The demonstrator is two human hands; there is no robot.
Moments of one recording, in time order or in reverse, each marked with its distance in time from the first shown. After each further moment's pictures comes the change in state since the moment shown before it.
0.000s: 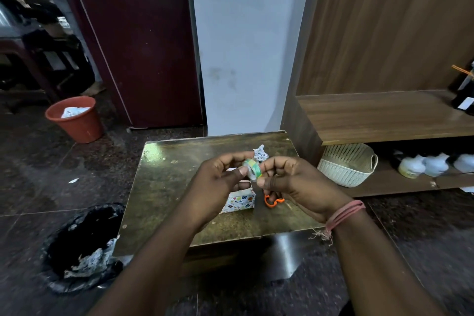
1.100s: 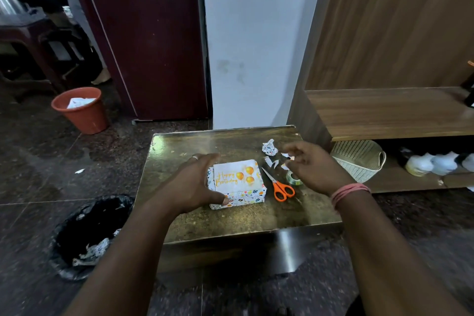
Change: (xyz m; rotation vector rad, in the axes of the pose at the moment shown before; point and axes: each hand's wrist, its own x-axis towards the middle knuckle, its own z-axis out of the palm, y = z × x) left_hand 0.010 -0.023 -0.081 0.903 -0.089 -0.105; right_hand 0.040 0.020 -0.035 -0.708 0.303 -0.025
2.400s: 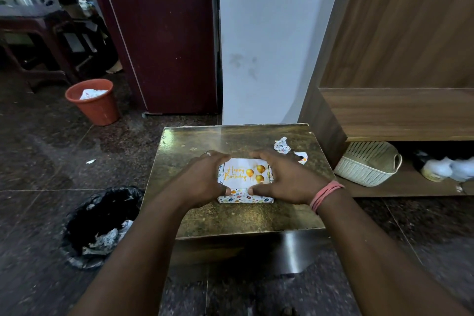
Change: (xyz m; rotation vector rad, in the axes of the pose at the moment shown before) left_hand 0.004 -0.002 0.001 0.023 -0.006 -0.018; right_hand 0.002 -0.041 0.052 -0.290 -0.315 -0.278
